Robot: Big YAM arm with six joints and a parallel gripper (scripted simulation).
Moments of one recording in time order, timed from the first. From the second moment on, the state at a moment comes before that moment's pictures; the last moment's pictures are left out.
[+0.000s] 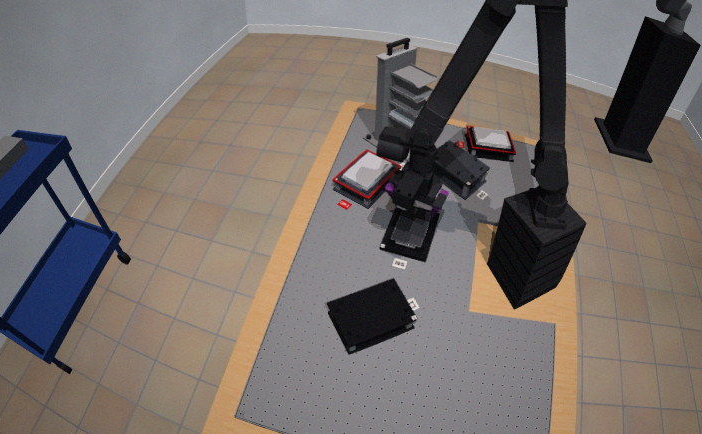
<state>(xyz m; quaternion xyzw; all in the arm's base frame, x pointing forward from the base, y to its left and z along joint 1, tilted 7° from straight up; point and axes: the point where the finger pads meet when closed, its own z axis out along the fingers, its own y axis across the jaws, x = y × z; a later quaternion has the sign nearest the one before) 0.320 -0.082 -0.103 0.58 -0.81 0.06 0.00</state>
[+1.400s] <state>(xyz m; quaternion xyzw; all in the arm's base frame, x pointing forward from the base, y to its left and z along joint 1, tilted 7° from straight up) 0.320 -0.082 -0.103 0.25 -0.97 0.06 -0.02</state>
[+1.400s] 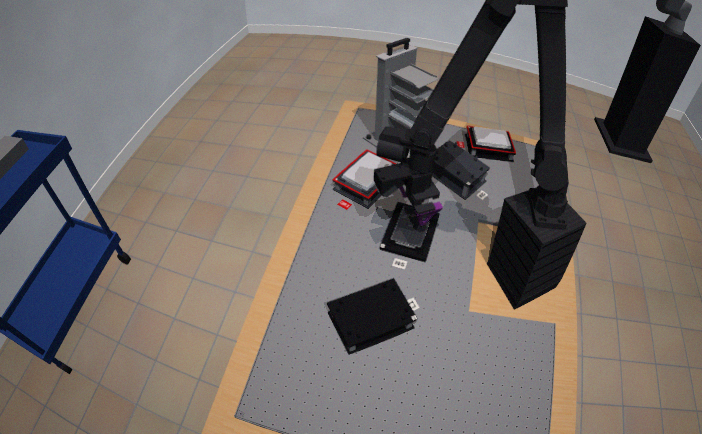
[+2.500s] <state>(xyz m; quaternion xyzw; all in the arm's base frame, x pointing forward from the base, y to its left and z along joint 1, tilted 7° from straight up) 0.320 -0.082 -0.103 -0.03 -1.00 0.05 -0.03</state>
